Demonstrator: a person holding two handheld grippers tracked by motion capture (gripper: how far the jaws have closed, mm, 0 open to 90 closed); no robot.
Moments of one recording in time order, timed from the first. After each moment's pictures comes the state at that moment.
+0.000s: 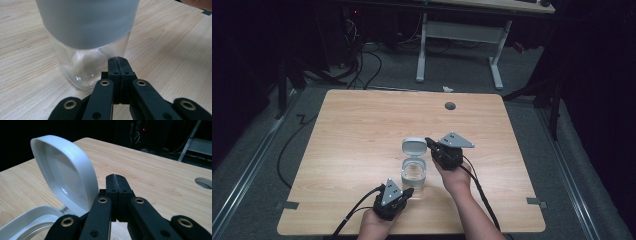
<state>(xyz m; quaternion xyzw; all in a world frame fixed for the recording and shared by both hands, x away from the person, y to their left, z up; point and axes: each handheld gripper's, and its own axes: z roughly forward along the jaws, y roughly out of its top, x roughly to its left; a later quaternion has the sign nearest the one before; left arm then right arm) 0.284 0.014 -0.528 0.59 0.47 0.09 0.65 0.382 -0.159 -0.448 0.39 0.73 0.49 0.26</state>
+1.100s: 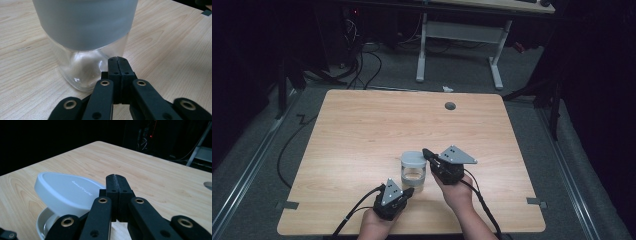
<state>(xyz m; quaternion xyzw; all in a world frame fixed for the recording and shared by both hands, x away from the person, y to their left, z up) 0.285 0.013 -0.528 0.59 0.47 0.09 0.65 0.340 -0.155 -0.447 0.36 0.74 0.51 0.25</state>
